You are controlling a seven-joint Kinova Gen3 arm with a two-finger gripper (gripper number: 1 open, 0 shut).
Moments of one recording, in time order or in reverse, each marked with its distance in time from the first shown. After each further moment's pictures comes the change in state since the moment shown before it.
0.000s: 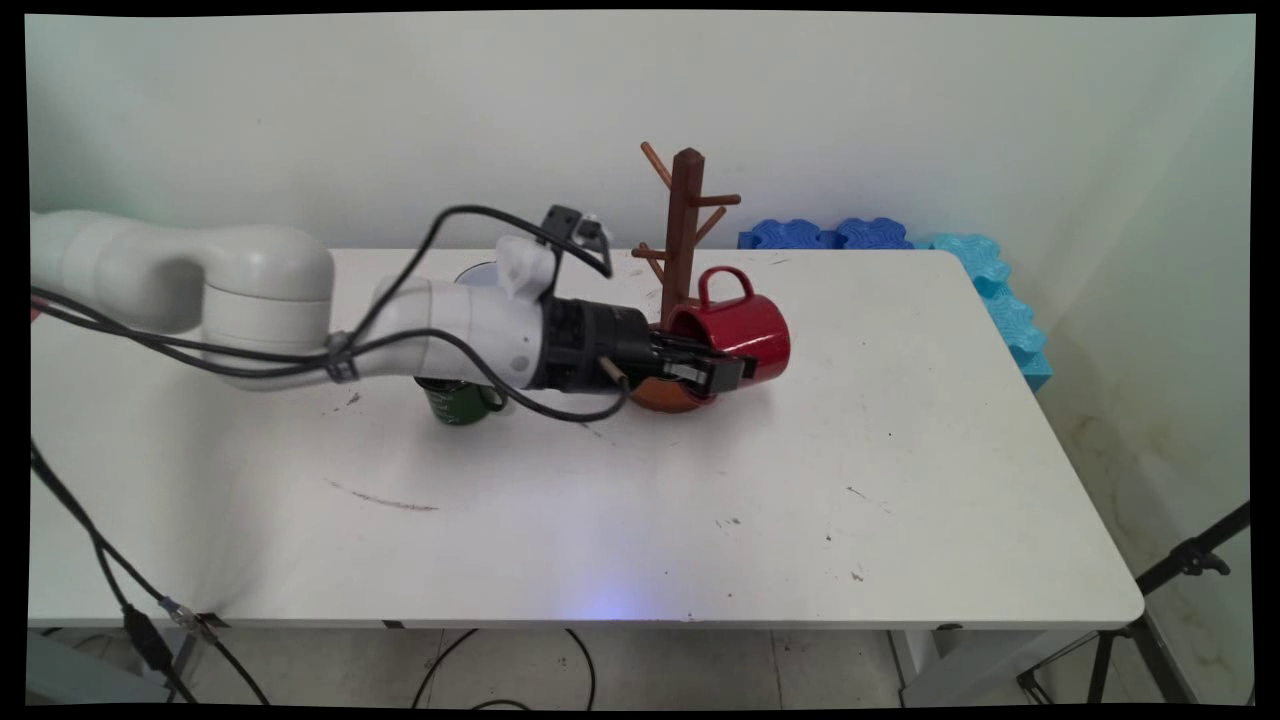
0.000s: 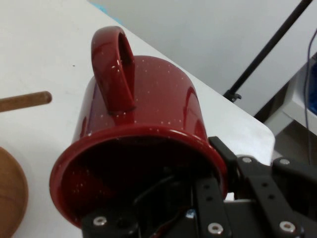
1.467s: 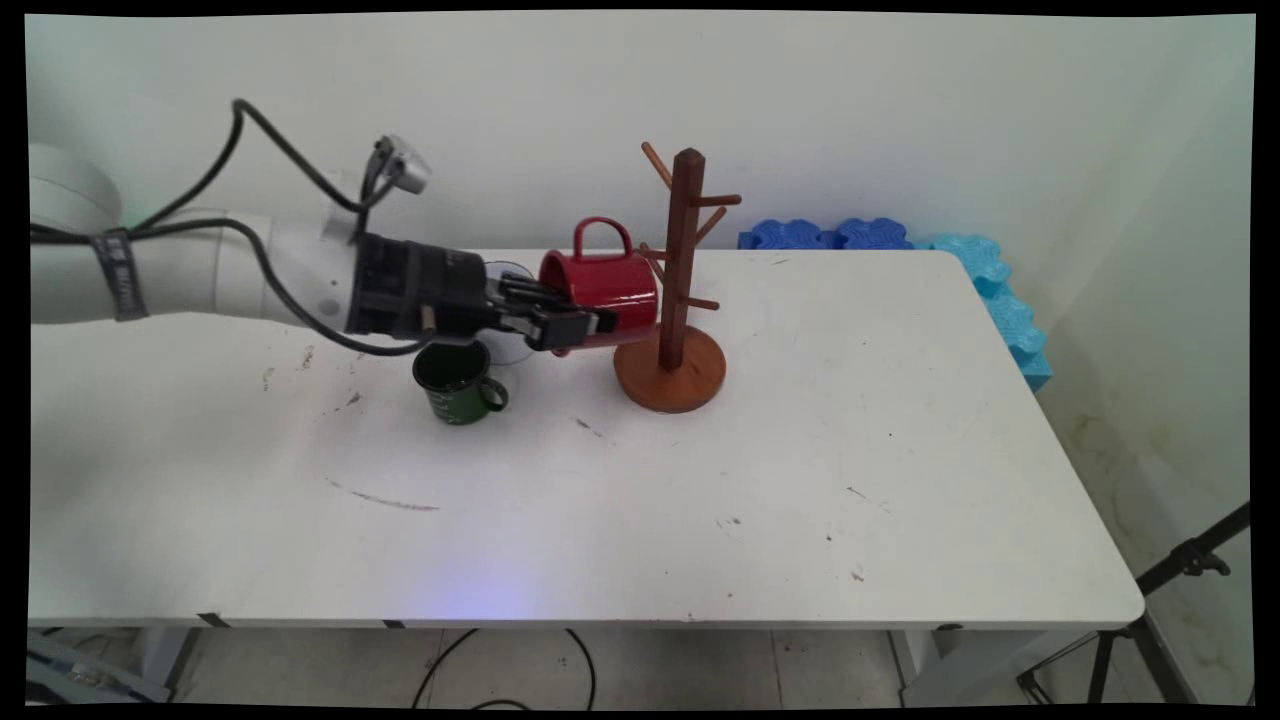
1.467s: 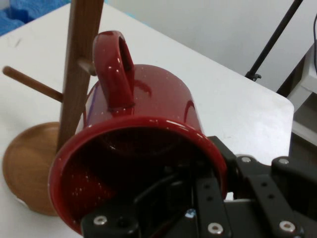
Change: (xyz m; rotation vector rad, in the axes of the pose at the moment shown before) arm 0.016 -0.042 -0.126 0.035 -0.008 0.126
